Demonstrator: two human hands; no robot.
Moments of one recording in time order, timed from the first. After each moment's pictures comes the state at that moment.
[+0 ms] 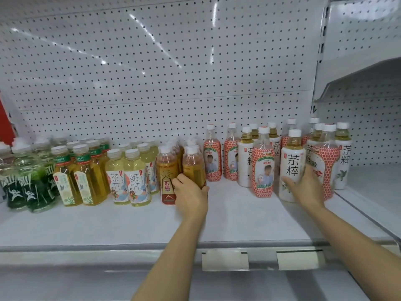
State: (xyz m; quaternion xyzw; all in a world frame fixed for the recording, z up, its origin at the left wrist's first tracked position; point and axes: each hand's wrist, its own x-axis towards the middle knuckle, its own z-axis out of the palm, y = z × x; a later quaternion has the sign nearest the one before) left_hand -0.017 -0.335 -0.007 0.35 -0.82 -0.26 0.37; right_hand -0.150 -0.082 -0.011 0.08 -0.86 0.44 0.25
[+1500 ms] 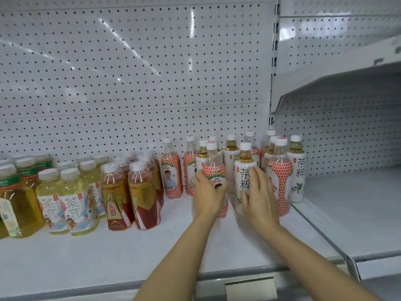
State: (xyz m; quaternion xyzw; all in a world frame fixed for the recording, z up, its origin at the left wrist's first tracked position) left_hand -0.128 -0.214 0.012 0.16 -0.83 -0.40 0.35; right_hand -0.145 -0.079 -0.007 0.20 -0.85 0.28 0.40
